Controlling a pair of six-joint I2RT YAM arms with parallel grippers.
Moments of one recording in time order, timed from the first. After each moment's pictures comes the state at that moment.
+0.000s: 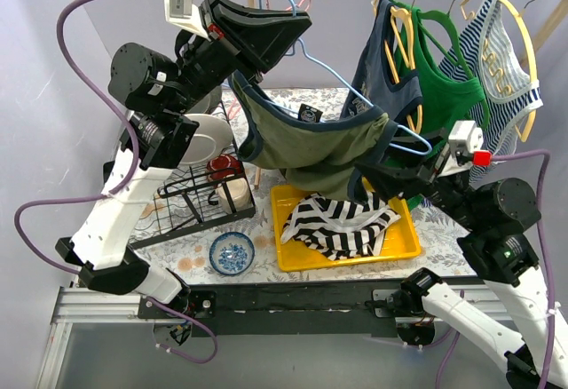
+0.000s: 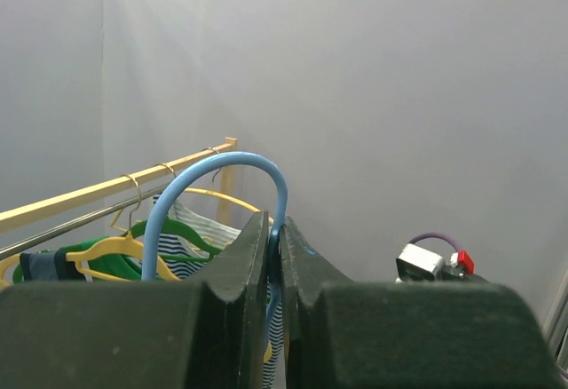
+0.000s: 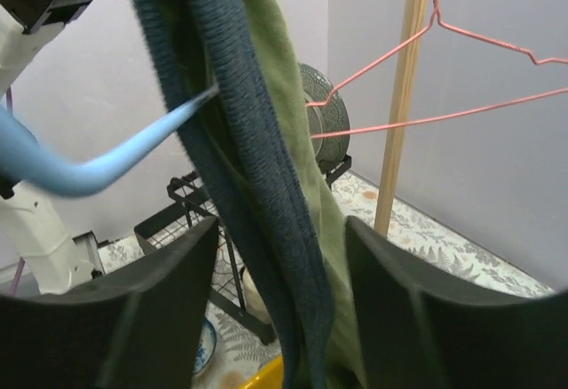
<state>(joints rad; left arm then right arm) -0.73 1.47 2.09 0.07 0.41 -0.47 0.62 0.60 1.07 -0.12 -0.37 0.19</state>
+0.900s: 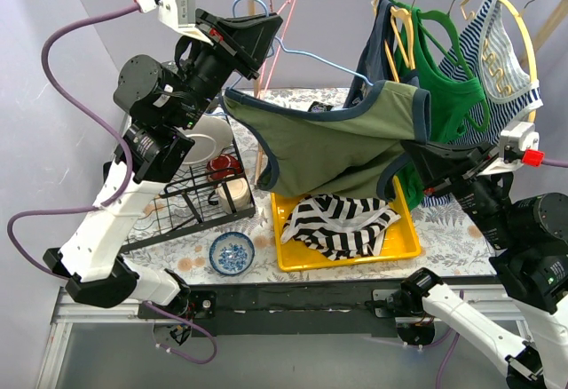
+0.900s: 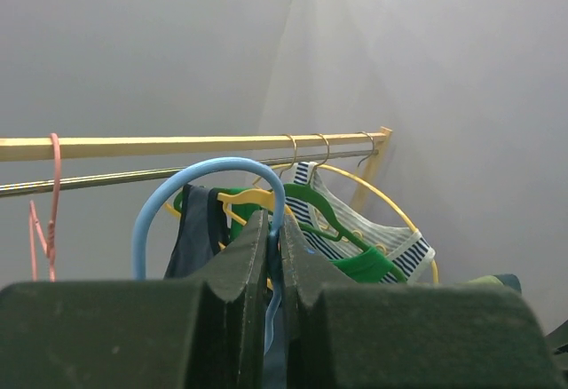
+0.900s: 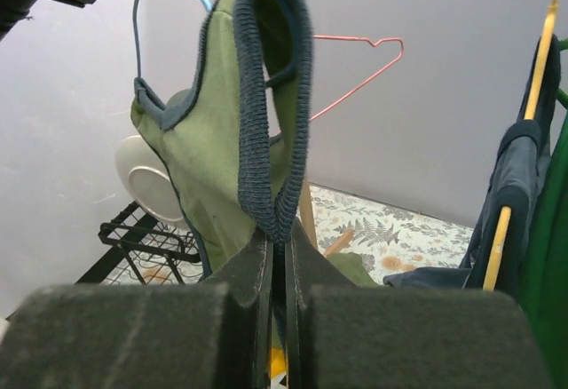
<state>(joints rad) -0.74 1.37 1.94 -0.04 0.00 -0.30 0.62 0.56 1.25 -0.36 -0.04 0.21</state>
